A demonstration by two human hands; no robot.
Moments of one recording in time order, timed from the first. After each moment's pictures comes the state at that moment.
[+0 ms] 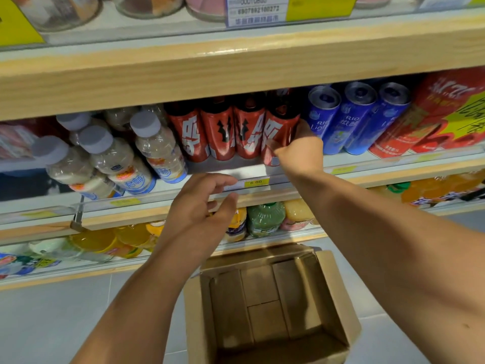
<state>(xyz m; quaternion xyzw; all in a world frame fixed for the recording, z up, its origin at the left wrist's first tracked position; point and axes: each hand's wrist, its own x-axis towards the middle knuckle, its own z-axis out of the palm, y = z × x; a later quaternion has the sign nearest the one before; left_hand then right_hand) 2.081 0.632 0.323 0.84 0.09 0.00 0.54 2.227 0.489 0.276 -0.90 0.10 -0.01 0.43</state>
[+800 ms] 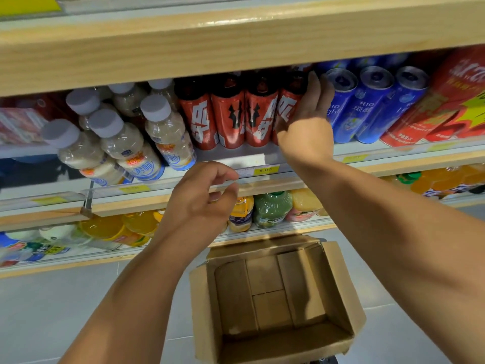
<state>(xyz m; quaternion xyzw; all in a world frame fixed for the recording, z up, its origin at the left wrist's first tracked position) 2.075 0.648 0.322 0.86 0.09 0.00 0.50 2.214 0.507 0.292 -0.95 0.02 -0.10 0.30</state>
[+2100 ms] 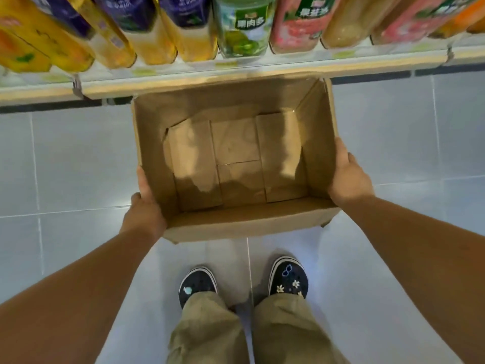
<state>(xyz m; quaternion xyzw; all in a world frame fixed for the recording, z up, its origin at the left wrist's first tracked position) 1.832 0.607 -0.063 0.85 0.36 -0.33 0.18 1.944 0.284 -0.062 -0.95 0.07 0.30 0.10</state>
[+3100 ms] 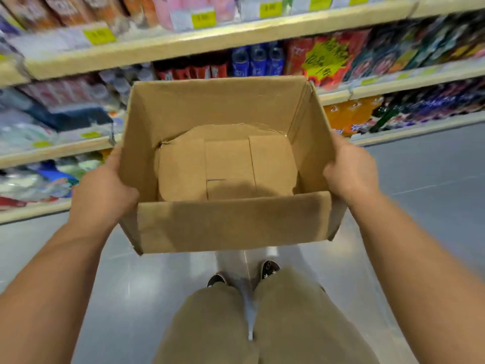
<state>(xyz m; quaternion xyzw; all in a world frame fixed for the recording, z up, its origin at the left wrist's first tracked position) 1.817 0.603 0.527 0.95 0.26 -0.11 0.16 1.873 0.264 0.506 -0.99 0.06 0.06 0.14</state>
